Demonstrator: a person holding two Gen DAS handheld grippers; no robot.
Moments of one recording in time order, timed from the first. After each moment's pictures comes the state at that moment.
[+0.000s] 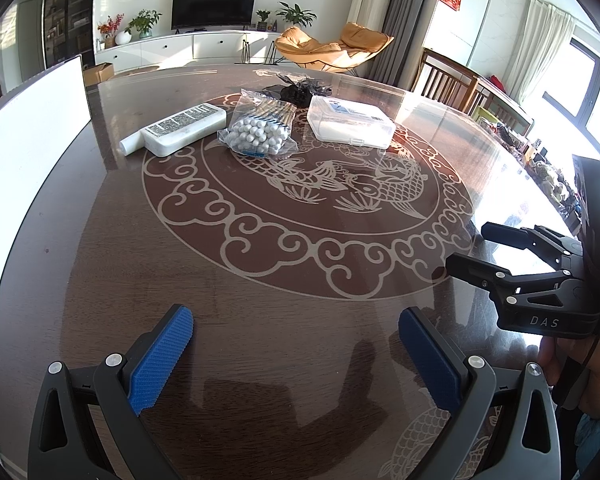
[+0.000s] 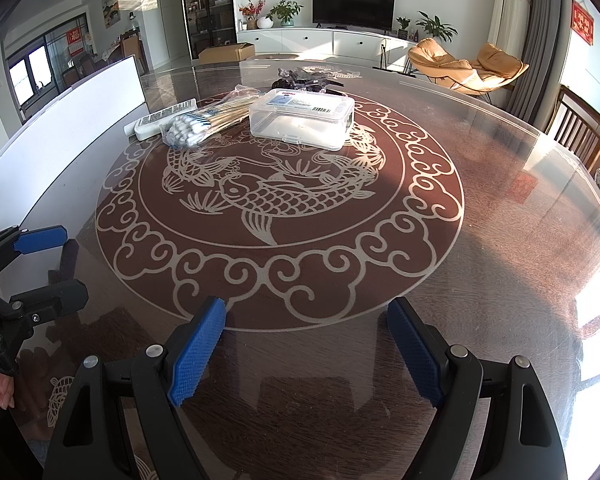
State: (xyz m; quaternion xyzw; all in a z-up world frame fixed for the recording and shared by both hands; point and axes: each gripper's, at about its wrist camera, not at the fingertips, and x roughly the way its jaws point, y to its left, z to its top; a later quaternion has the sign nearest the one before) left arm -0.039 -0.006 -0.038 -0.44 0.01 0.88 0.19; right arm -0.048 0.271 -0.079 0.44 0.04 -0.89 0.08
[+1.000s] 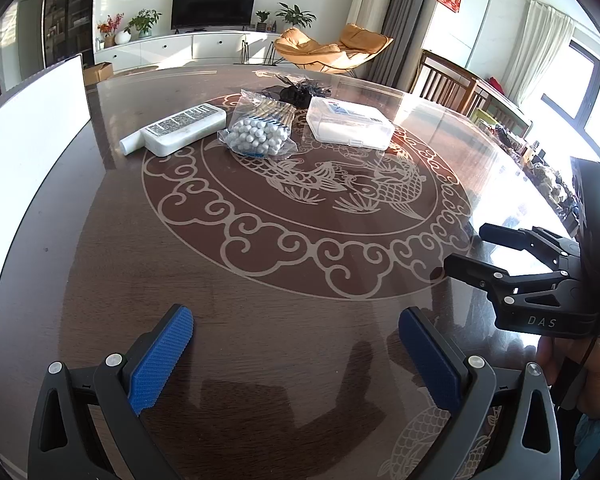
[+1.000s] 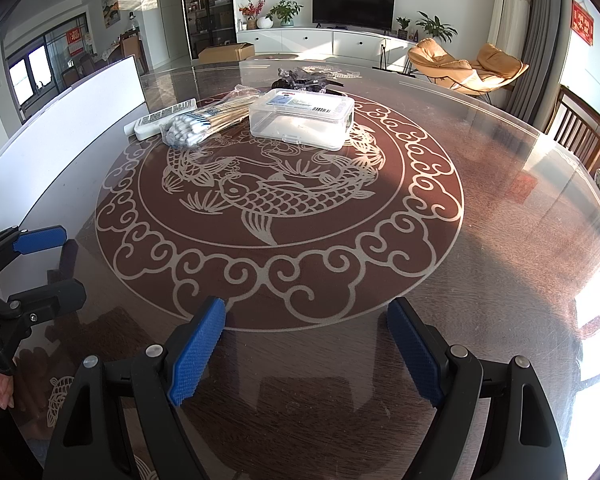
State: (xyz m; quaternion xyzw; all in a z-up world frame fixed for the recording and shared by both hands) left arm -0.039 -0.006 -0.036 -0.44 0.00 0.88 0.19; right arm -0.047 0.271 -0.079 0.44 0.04 -0.89 0.08
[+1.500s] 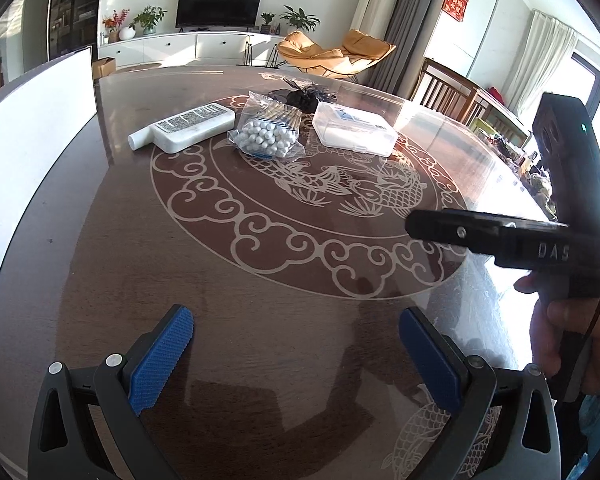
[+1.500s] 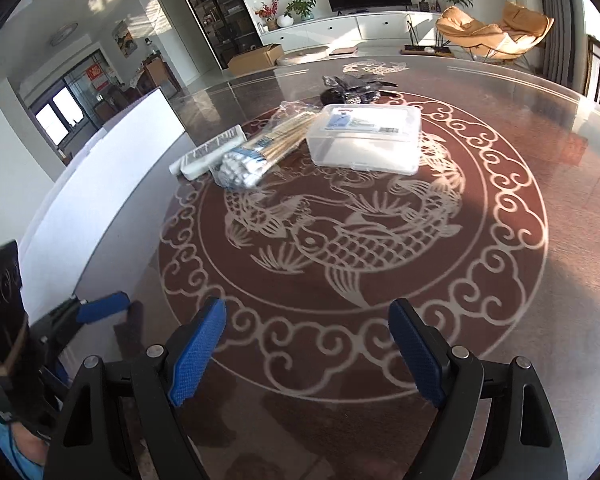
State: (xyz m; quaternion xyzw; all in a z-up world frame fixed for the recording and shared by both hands) left arm -0.038 -0.006 -0.035 -0.44 -0.02 0.88 0.19; right arm -0.097 0.247 -0.062 0.46 -0.08 -0.86 0.17
